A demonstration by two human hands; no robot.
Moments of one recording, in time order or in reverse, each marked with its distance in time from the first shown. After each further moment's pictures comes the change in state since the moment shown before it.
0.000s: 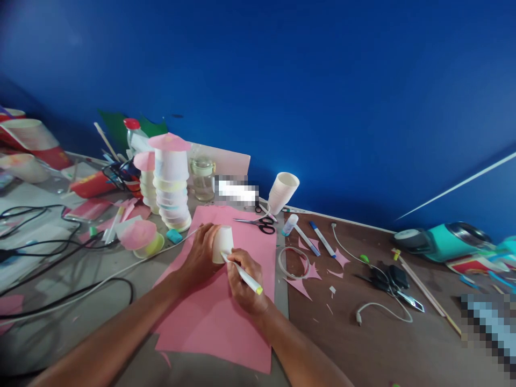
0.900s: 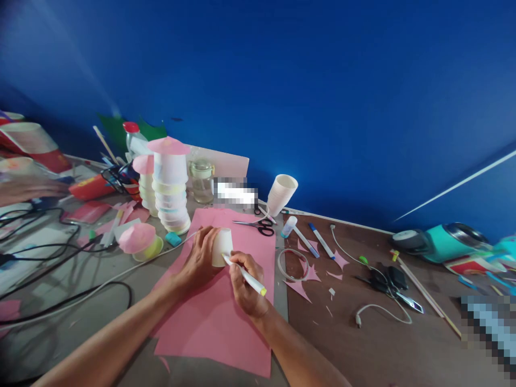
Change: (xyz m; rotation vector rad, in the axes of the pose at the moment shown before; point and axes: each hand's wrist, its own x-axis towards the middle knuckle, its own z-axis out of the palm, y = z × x) left_hand 0.001 0.003 -0.007 0.047 0.023 0.066; right_hand -0.002 -0.002 -0.003 0.061 0.029 0.095
